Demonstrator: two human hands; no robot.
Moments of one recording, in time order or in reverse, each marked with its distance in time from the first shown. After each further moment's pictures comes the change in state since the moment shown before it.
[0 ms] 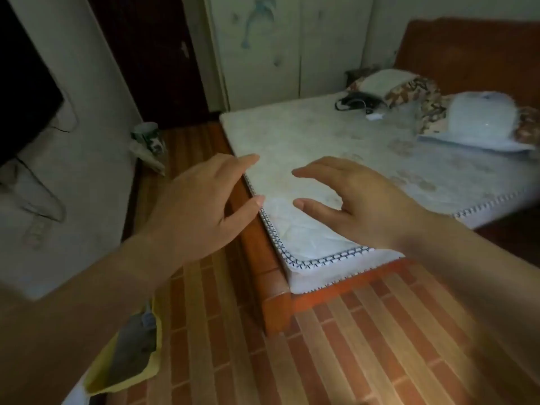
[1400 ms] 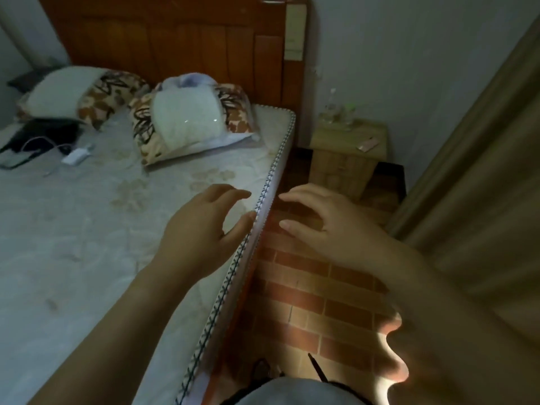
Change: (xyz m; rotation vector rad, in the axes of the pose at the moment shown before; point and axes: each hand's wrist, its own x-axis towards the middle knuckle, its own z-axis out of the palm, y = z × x) left_hand 0.650 0.461 0.451 -0.446 -0.299 0.616; right_hand -0.226 0.703 -0.205 0.053 0.309 1.020
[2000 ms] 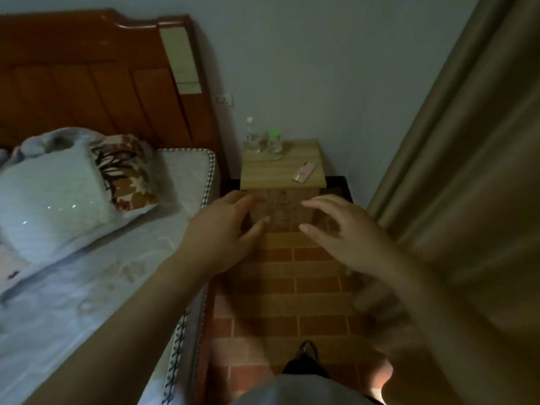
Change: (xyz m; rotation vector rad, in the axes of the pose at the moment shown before) left_hand 0.409 0.064 0.164 -0.098 -0.217 0.333; right_hand 0.165 0.304 -0.152 -0.028 0.260 0.345
